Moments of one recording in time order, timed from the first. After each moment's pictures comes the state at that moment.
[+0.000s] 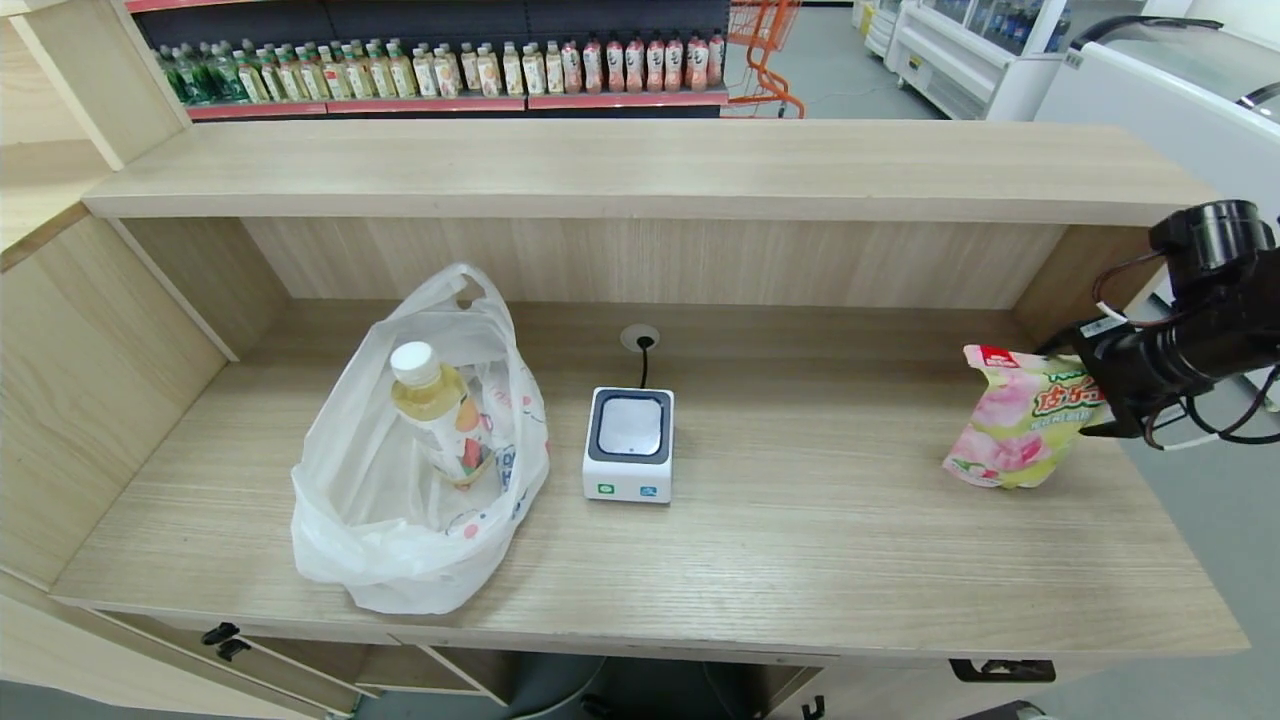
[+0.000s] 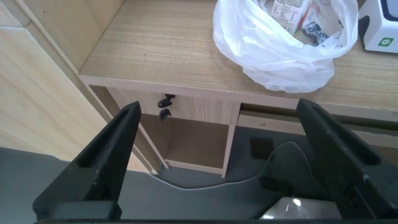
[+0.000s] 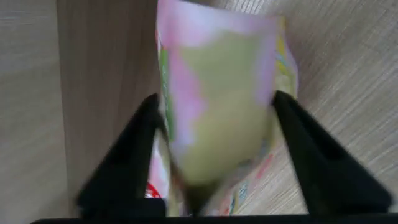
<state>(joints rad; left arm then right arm) 0.00 0.00 0.00 0.05 0.13 0.01 -0.17 1.94 -1.51 0.34 0.03 1.07</state>
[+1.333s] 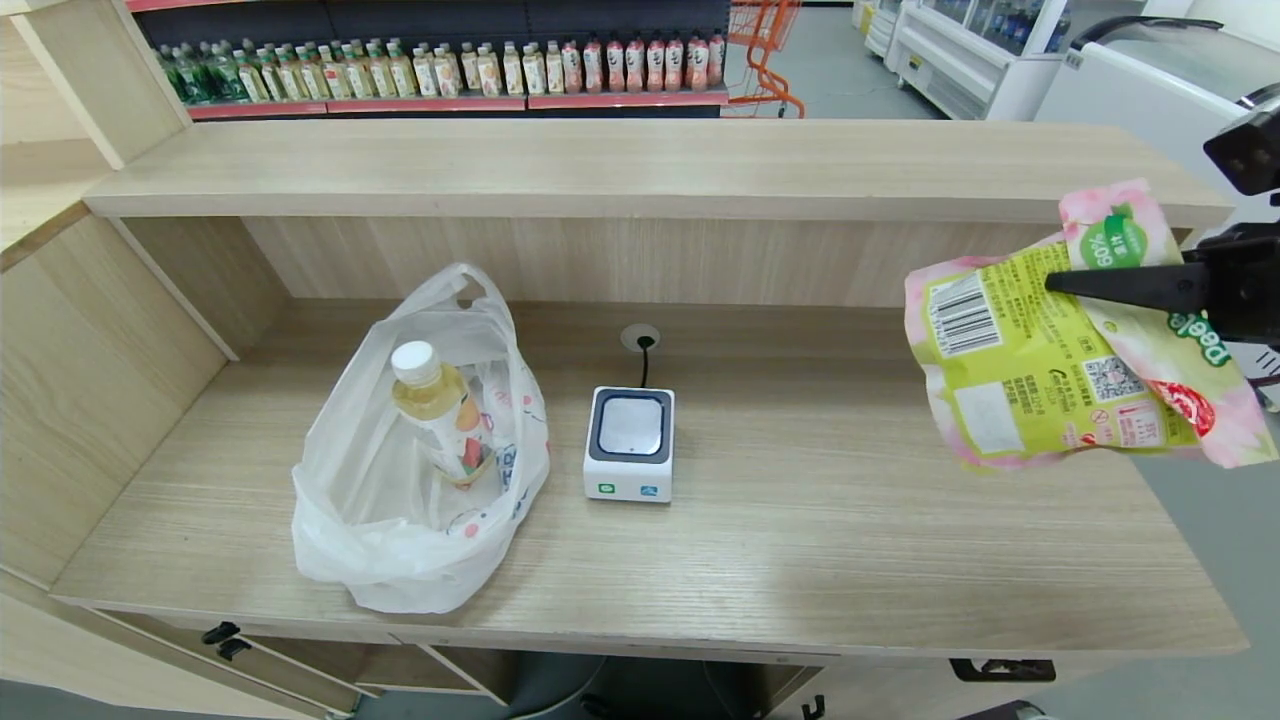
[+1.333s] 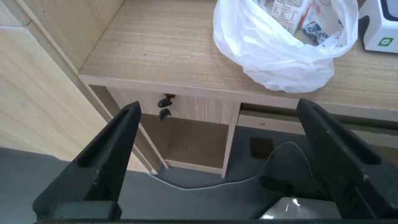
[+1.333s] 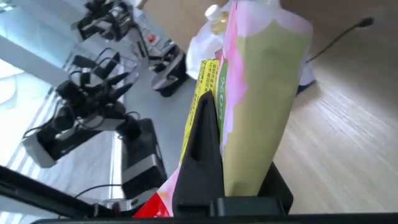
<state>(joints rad) 0.00 0.00 0.00 0.05 0.13 0.01 -0.17 1.63 -1.33 0.24 1.44 -0.18</state>
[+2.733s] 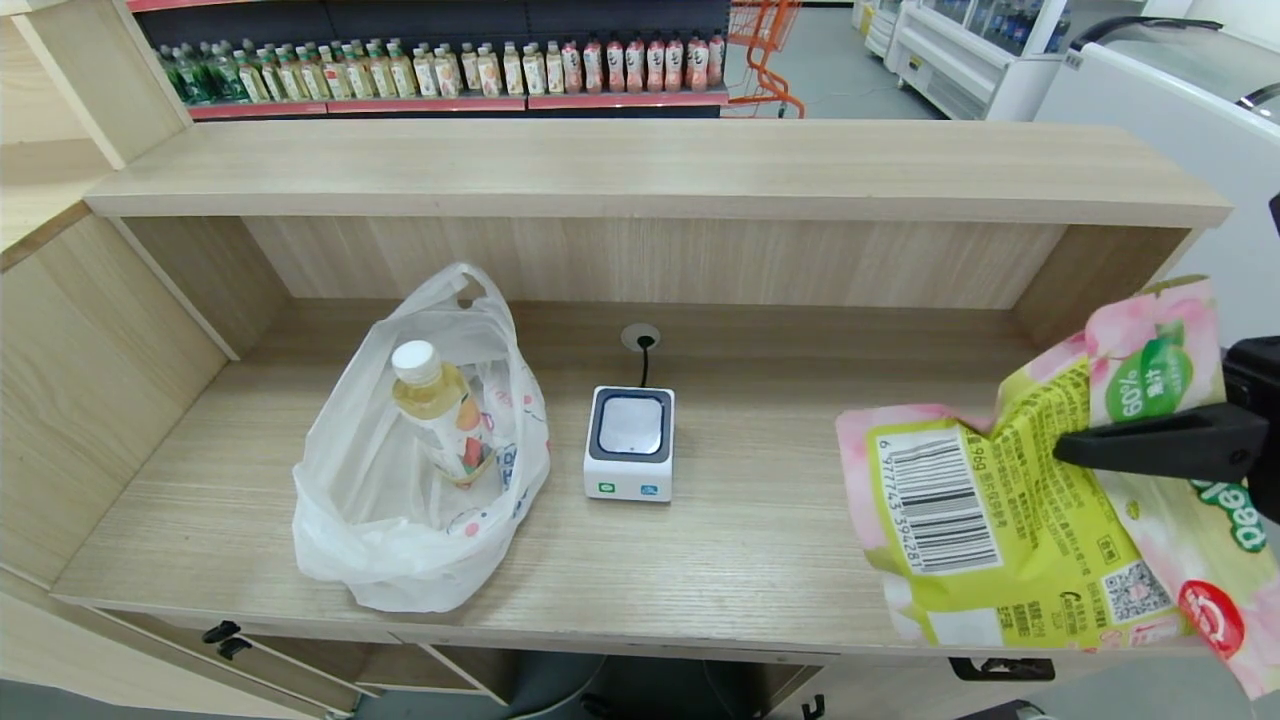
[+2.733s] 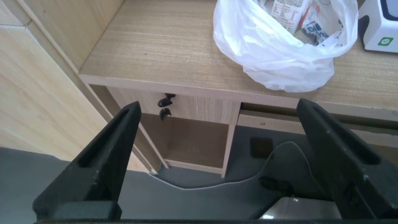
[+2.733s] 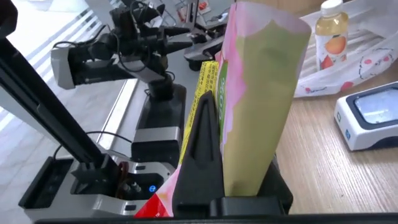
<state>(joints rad) 0.00 0.00 0.00 0.05 0.13 0.01 0.14 1.39 -1.03 0.24 1.46 -0.56</state>
